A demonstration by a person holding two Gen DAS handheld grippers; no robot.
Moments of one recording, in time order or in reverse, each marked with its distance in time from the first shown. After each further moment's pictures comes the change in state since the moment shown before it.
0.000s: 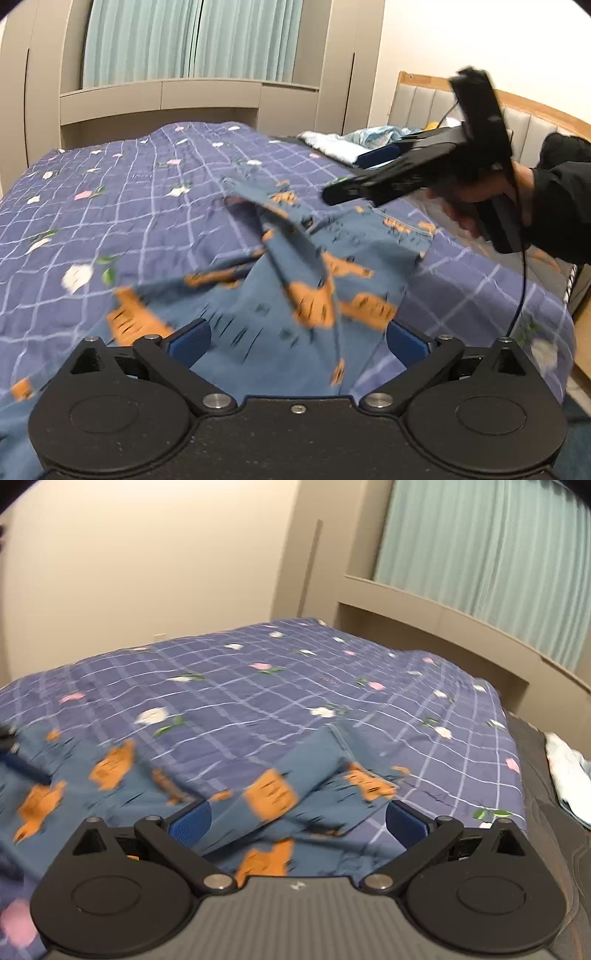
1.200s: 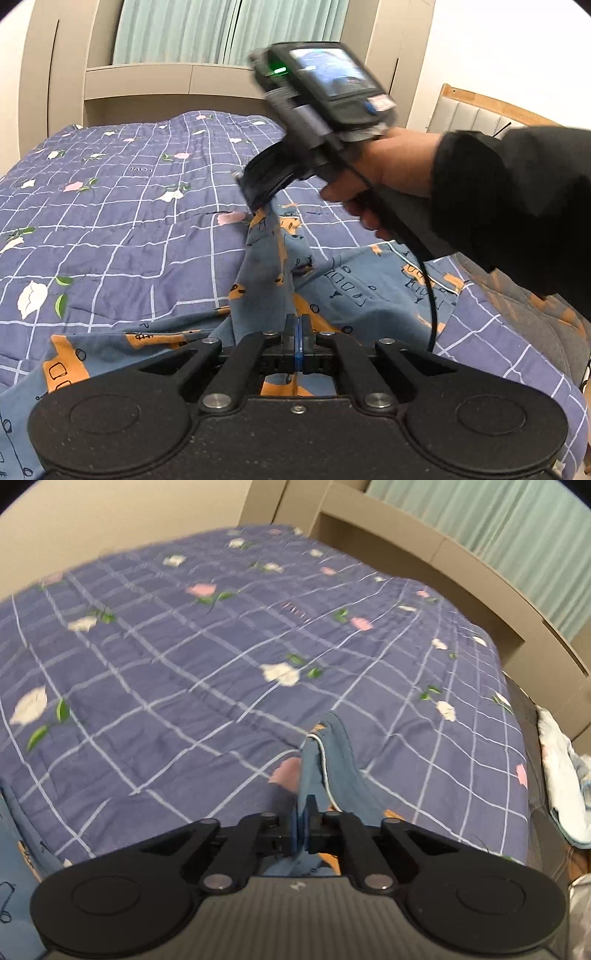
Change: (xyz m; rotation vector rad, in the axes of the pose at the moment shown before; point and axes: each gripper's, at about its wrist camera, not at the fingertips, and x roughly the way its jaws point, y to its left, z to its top) left arm 0.075 -0.024 0.058 -0.130 0.010 0.067; right arm 0.153 -0.013 0.075 -0.037 0.292 -0.123
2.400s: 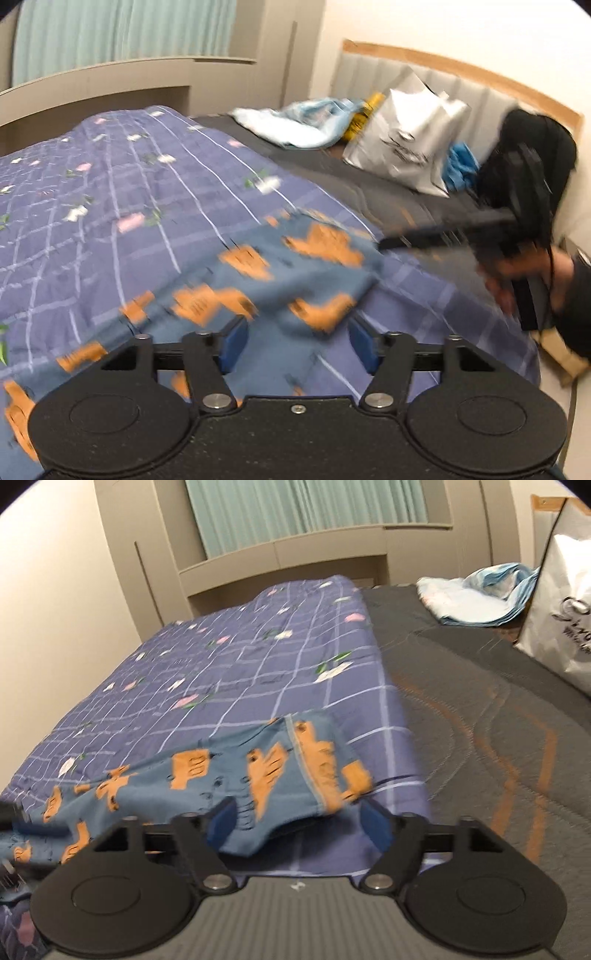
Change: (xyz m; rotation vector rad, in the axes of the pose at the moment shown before) left arm 0.004 -0.035 0.014 0.207 0.109 -0.230; right arm -0.151 -0.127 -0.278 0.642 -0.185 0.049
